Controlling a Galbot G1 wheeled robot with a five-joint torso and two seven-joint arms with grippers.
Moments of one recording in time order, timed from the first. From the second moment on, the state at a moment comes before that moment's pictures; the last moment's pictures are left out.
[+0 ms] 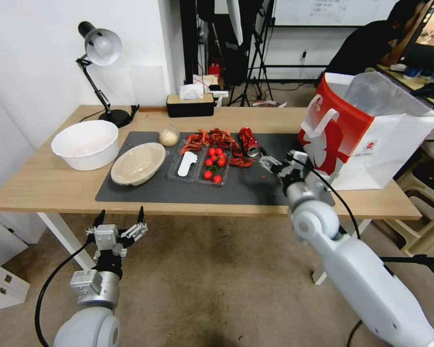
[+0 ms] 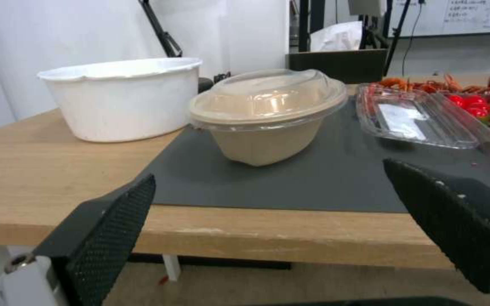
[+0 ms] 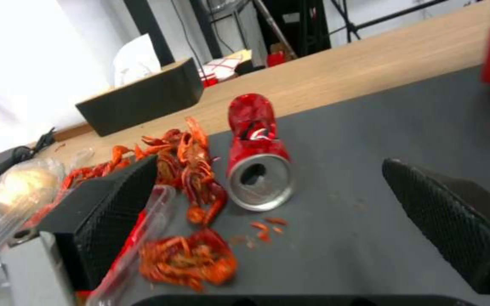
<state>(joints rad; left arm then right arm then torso) 1.66 -1.49 -0.63 -2.15 -0.15 0.01 -0.03 -0.93 1.04 0.12 1.85 0.83 -0.09 0.45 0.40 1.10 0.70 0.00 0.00</state>
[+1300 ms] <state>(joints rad) 1.66 -1.50 -0.66 -2.12 -0.15 -0.02 -0.04 -0.49 1.22 -0.15 1.33 1.00 -0.15 0.47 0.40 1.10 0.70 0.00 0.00</state>
